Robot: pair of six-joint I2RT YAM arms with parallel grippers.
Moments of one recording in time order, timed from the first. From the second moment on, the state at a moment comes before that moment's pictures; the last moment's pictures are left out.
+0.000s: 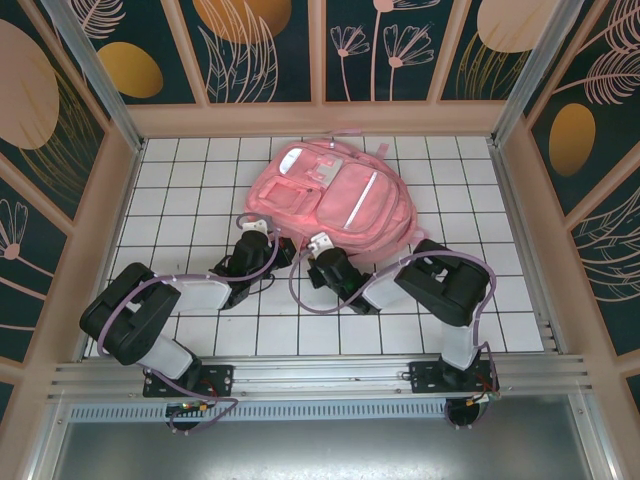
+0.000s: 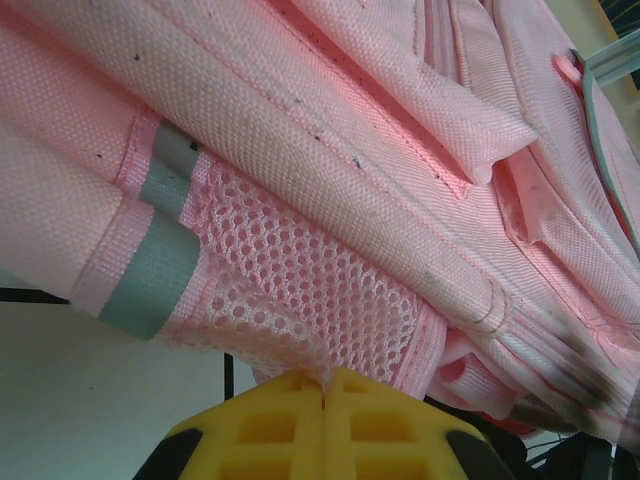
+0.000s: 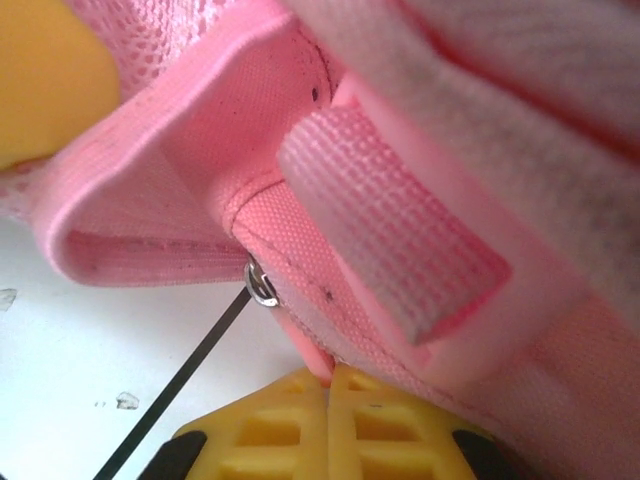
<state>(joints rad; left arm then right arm) -0.63 1.53 0.48 0.56 0.02 -0.88 0.96 1.88 0.68 0.65 0.33 0.18</state>
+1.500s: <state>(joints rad) -0.63 1.52 0.51 0.49 -0.01 -0.88 0.97 1.95 0.73 0.72 0.35 0.16</state>
